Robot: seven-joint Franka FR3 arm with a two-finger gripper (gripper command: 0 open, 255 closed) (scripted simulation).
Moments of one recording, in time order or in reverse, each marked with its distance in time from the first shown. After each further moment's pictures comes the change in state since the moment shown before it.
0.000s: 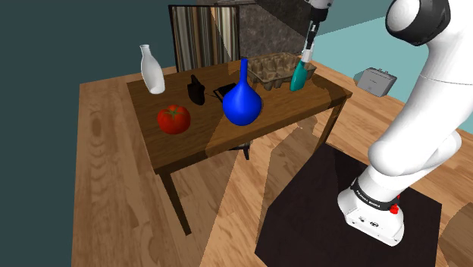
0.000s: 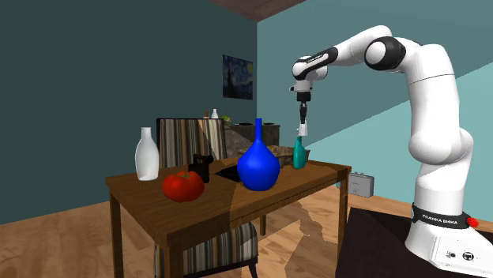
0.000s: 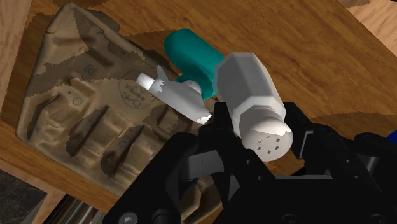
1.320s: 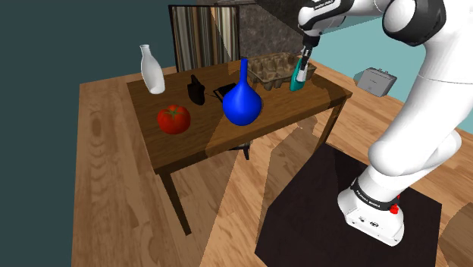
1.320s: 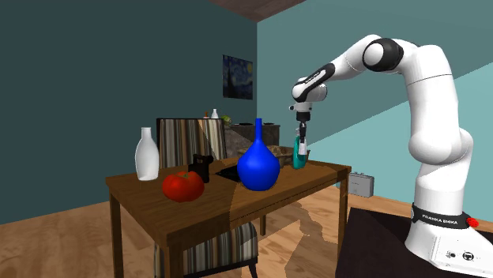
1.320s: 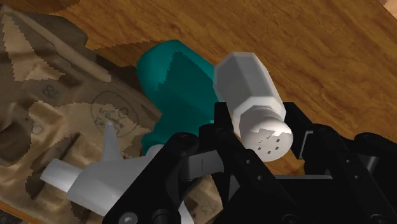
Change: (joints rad) arm 0.002 0.021 0.003 -0.246 0.002 0.267 0.007
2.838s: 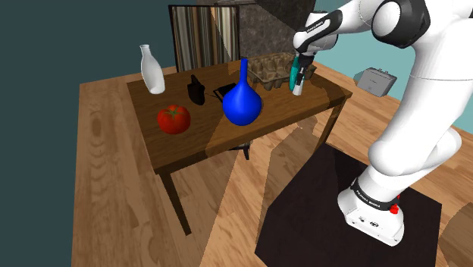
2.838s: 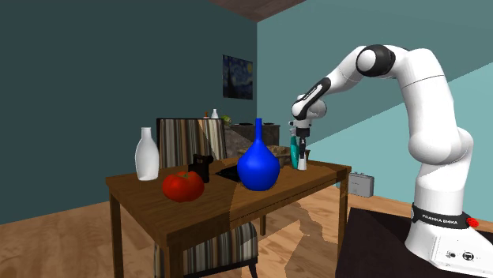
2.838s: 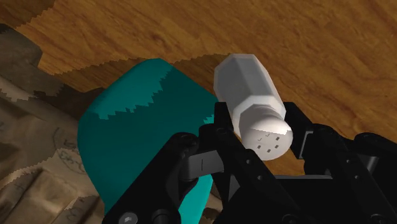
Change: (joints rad) arm -0.004 0.080 0.005 -0.121 0.014 0.200 -0.002
